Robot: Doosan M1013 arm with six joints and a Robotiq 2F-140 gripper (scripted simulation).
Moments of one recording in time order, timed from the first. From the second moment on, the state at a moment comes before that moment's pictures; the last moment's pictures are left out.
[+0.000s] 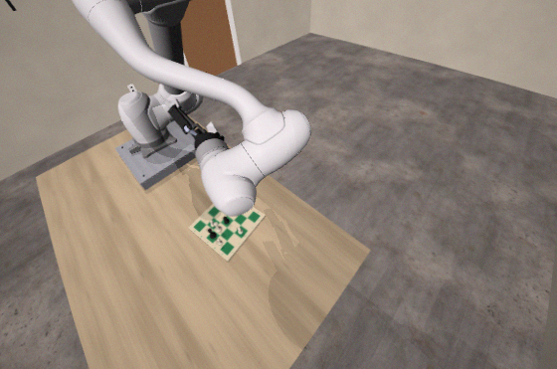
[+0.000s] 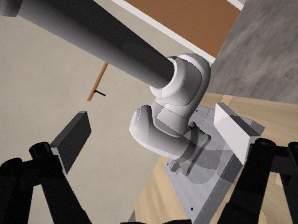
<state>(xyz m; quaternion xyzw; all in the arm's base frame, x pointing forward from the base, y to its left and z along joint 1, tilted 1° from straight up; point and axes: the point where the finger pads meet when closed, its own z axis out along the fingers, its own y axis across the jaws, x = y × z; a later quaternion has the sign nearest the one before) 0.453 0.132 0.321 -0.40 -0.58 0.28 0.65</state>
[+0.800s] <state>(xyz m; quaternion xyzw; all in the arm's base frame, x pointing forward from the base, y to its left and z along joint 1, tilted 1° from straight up) 0.456 0.077 0.195 -0.70 -0.54 -0.04 0.47</state>
